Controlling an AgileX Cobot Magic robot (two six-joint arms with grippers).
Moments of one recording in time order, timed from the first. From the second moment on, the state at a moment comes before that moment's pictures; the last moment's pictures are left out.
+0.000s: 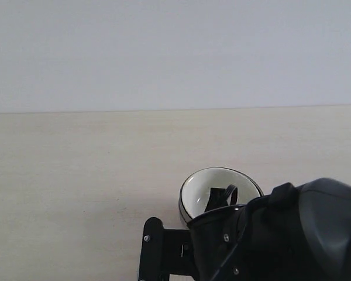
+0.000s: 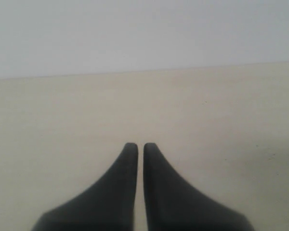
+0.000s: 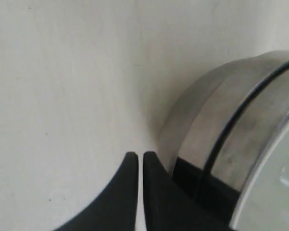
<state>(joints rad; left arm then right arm) -0.01 0.00 0.00 -0.03 0.29 0.09 1.09 1.78 -0.85 -0.88 0.63 0.29</state>
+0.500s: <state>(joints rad) -0.01 0.00 0.00 -0.03 0.29 0.09 1.06 1.81 -0.85 -0.96 0.67 0.33</state>
